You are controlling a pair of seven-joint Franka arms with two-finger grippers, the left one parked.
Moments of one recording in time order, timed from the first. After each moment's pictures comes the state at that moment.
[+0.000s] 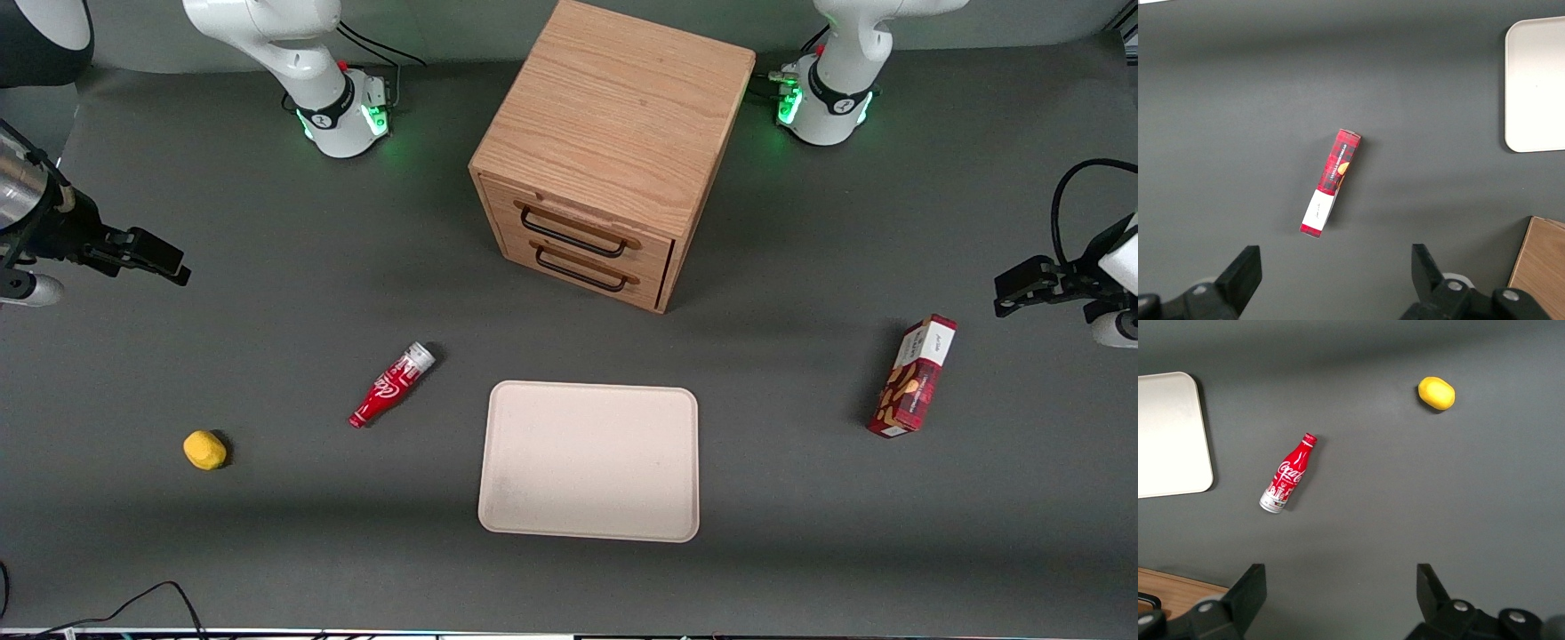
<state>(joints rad) -0.01 -0.01 0.04 -1.63 0.01 1.63 0.21</state>
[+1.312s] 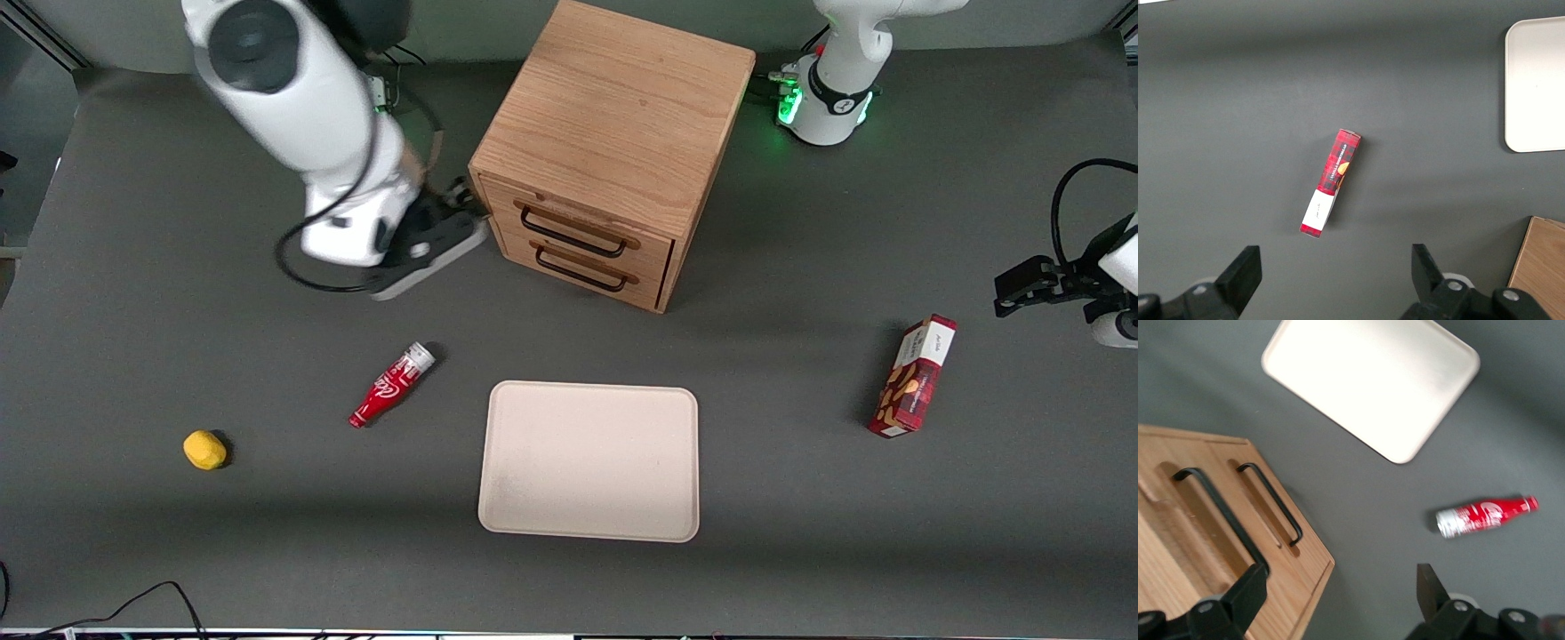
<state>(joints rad) 0.17 0.36 0.59 -1.32 -0.12 1.66 0.14</state>
